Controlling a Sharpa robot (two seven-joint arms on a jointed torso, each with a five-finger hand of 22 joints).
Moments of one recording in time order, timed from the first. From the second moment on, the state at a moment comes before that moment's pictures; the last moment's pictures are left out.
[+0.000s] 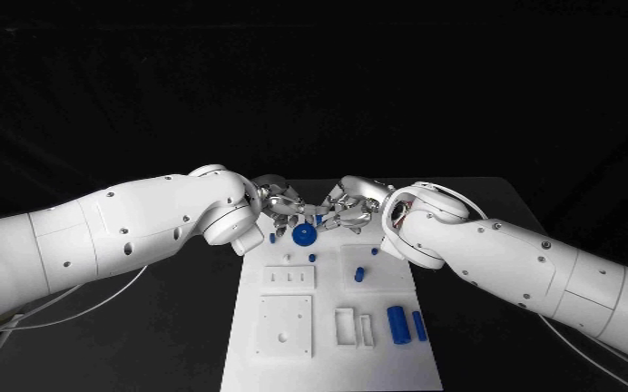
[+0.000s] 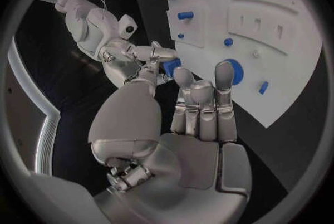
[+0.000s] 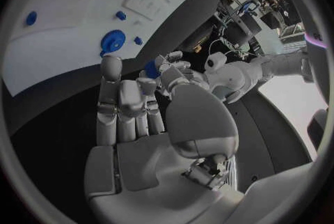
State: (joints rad) left arm 1.47 -0.62 -0.18 1.35 -0.64 -0.09 -0.38; left_hand 1.09 -0.15 0.10 0.26 0.09 1.06 0.01 0.20 0.86 1.32 -0.06 0.82 0.72 1.31 -0.11 1.20 0.76 0.05 1.03 -0.12 1.07 0.71; right arm 1.14 -0.58 0.19 1.36 -1.38 -0.11 -0.11; right_hand 1.21 0.03 0.19 -0.22 0.22 1.17 0.06 0.06 0.07 1.27 -0.03 0.96 1.02 1.46 -0.09 1.09 1.16 0.09 1.47 -0.10 0.33 1.31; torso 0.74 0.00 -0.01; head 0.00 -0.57
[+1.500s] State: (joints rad) left arm 1.47 -0.60 -0.18 1.34 -0.65 -0.04 -0.42; left_hand 1.16 0.09 0.03 -0.02 0.26 1.09 0.01 0.15 0.77 1.32 -0.07 0.82 0.72 1.31 -0.11 1.21 0.77 0.05 1.02 -0.12 1.07 0.72; right arm 1.14 -0.56 0.19 1.34 -1.38 -0.09 -0.12; right_hand 1.21 0.03 0.20 -0.22 0.23 1.17 0.07 0.06 0.07 1.27 -0.03 0.96 1.02 1.46 -0.09 1.09 1.16 0.09 1.47 -0.10 0.33 1.31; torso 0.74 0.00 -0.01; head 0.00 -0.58
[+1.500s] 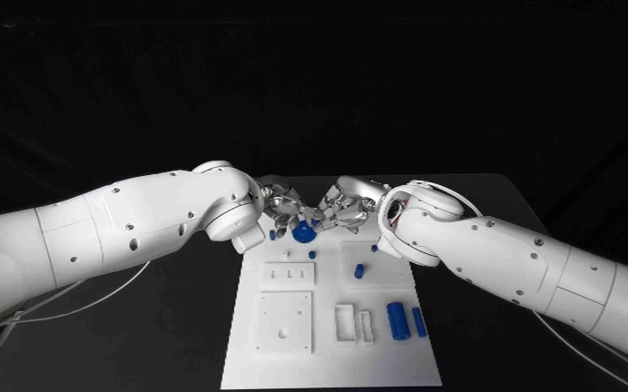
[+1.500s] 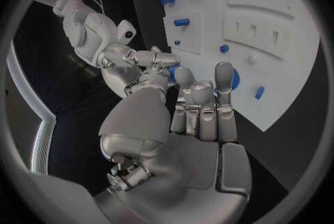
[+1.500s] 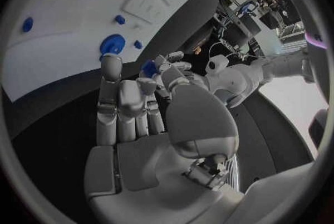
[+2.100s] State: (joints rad) left arm 1.47 -0.60 -0.18 1.33 -0.63 -0.03 -0.42; left_hand 1.17 0.13 0.06 -0.05 0.26 1.09 0.02 0.17 0.77 1.32 -0.06 0.82 0.71 1.30 -0.11 1.21 0.77 0.05 1.02 -0.13 1.07 0.73; right arm 1.14 -0.55 0.19 1.33 -1.38 -0.09 -0.11; right_hand 1.21 0.03 0.20 -0.21 0.23 1.17 0.06 0.06 0.07 1.27 -0.03 0.95 1.01 1.46 -0.09 1.08 1.16 0.09 1.47 -0.10 0.32 1.31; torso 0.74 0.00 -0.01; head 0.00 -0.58
